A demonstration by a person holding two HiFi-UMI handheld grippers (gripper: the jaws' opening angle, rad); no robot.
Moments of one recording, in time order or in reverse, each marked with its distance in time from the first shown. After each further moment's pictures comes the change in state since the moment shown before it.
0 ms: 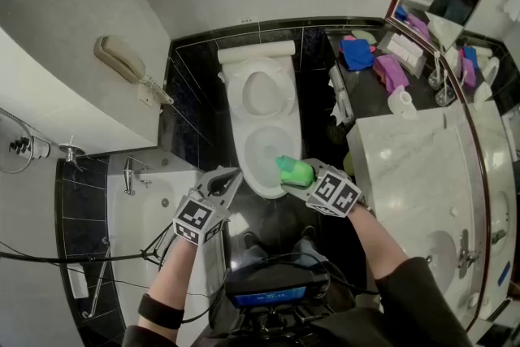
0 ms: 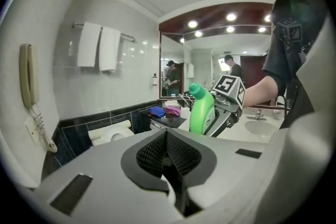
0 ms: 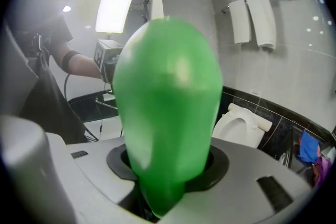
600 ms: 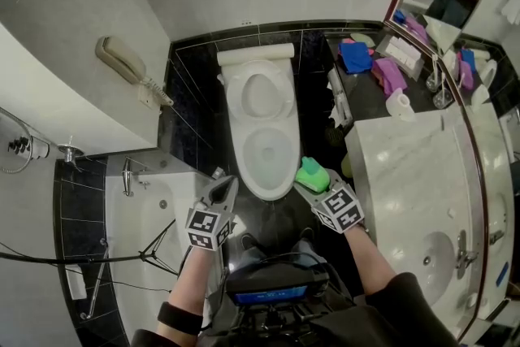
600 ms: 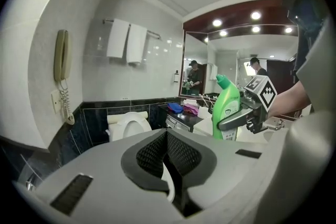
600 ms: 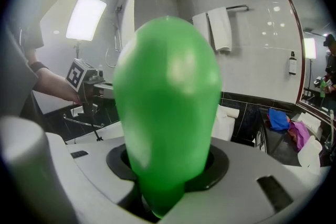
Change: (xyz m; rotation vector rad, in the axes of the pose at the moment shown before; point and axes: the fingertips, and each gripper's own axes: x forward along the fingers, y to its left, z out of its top) left arm -0.003 0.013 -0.053 -0.176 0.009 0.209; right arm -0.030 -0.022 -0.032 0.210 -0.107 -0.305
